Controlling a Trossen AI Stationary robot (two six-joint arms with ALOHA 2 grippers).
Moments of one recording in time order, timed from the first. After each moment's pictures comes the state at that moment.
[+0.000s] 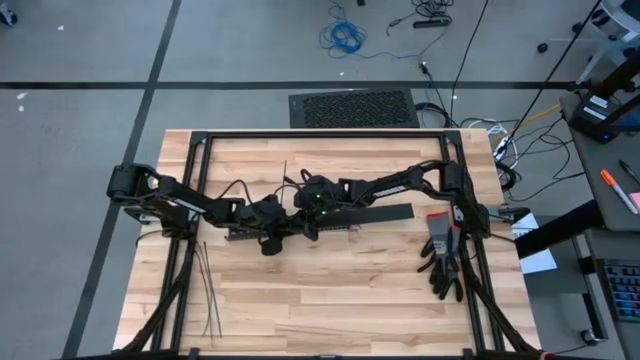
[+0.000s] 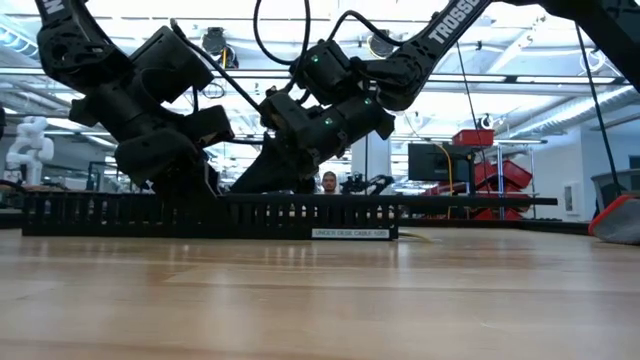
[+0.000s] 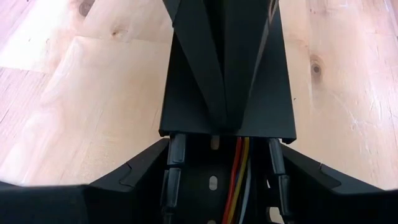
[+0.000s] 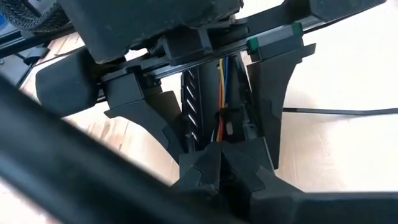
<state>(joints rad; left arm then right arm) -0.01 1.53 0.42 0.35 -0.06 -0.12 -0.14 2.18 1.32 0.19 -0.33 0.17</state>
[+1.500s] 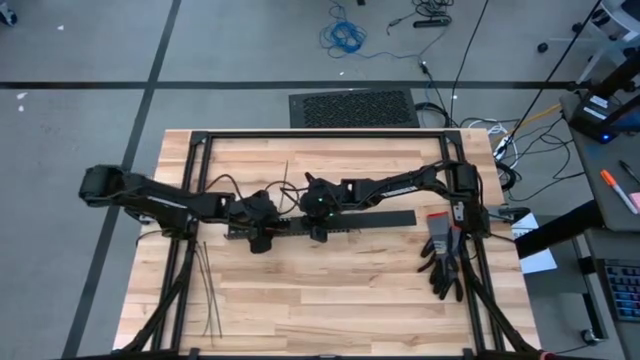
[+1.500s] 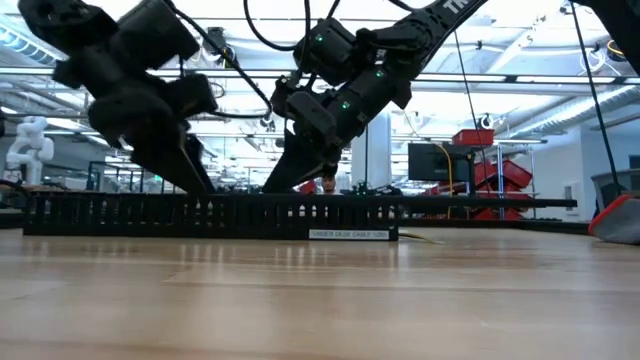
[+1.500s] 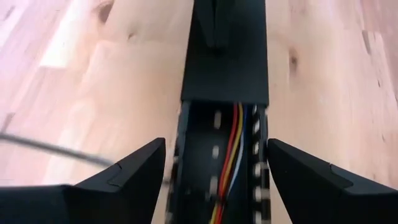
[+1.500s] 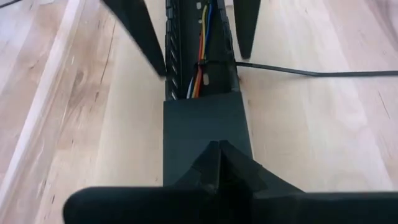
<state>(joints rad) -0.01 1.26 0.45 0.01 -0.06 -0.10 -0.10 2.05 1.32 -0.08 -0.17 0.04</state>
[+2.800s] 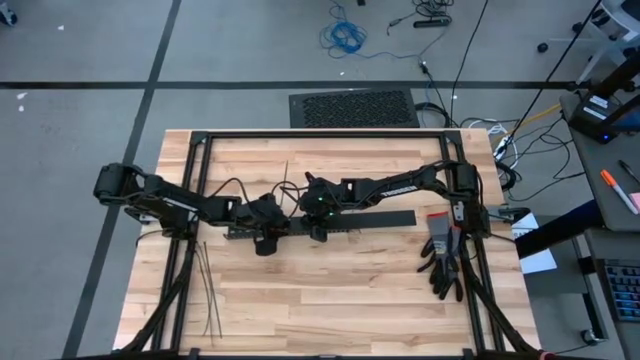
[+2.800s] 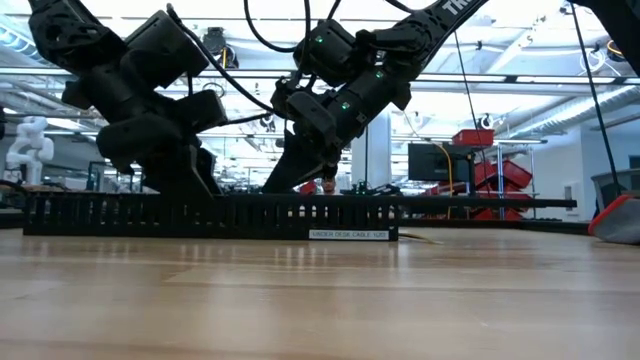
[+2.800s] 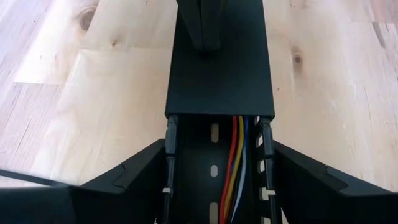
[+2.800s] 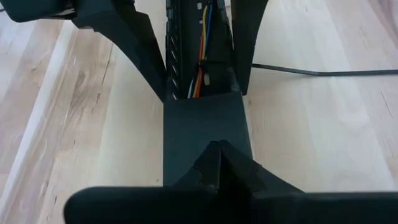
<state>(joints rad) -0.01 1.39 0.43 0.18 -0.06 -0.04 -0.10 2.06 1.32 -0.08 -0.18 0.05</state>
